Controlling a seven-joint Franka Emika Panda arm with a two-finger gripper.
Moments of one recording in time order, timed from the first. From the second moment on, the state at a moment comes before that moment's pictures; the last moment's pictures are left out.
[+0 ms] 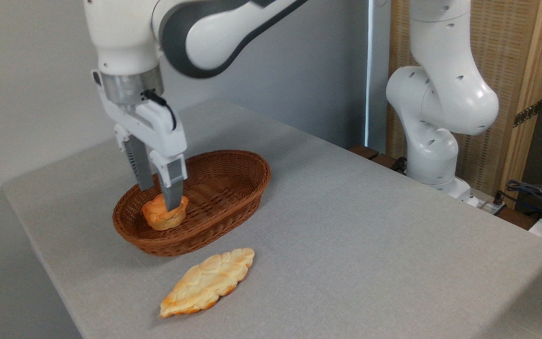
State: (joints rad) arm -0.07 0.11 -0.17 -1.71 -0.06 1.89 0.52
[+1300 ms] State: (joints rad) arm -0.03 0.03 -0.04 -1.58 -0.06 1.59 0.66
